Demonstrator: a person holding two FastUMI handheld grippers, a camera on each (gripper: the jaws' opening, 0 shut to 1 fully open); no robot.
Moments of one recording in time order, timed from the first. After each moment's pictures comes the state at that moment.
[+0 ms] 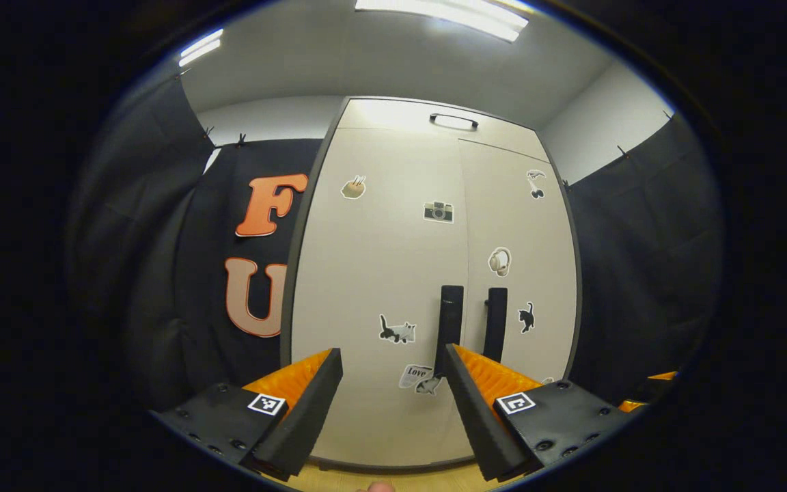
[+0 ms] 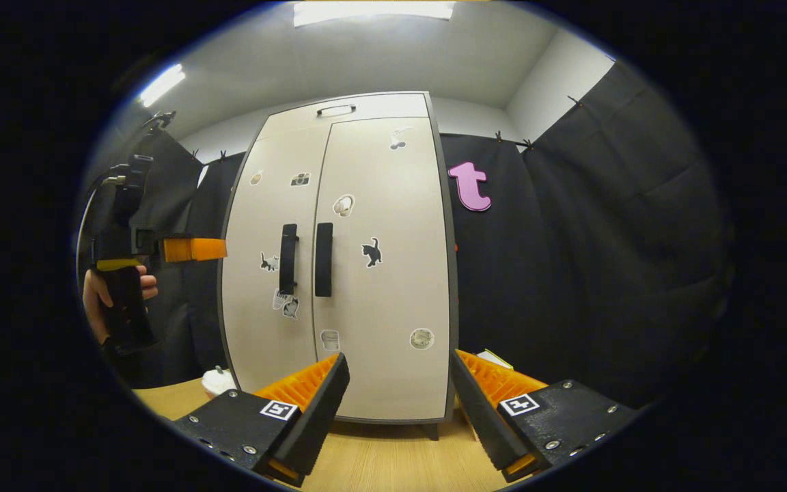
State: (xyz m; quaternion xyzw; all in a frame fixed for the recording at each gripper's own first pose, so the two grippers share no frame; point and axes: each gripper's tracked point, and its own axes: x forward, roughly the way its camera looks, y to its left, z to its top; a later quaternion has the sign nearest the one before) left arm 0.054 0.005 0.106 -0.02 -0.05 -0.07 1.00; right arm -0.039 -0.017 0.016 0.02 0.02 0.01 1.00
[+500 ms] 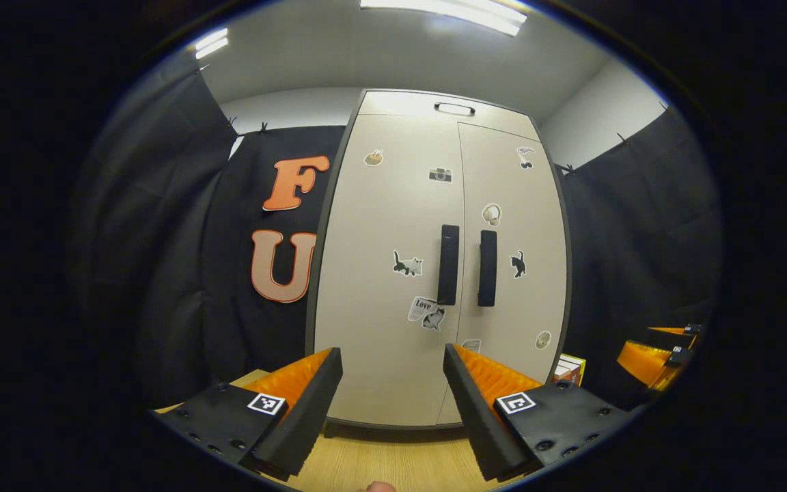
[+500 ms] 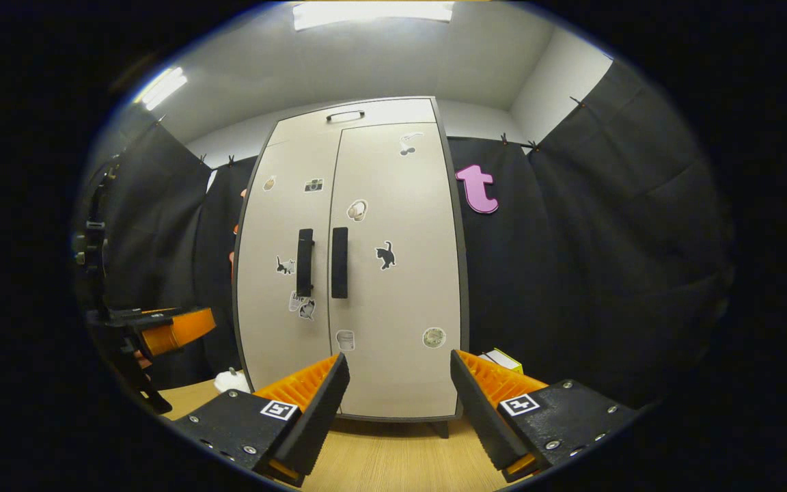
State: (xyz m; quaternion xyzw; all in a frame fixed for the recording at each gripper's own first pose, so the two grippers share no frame) left arm -0.024 0.007 0.016 -0.02 -0.02 -0.04 1.00; right arm -0.057 -0.009 0.018 0.03 0.01 0.01 1.00
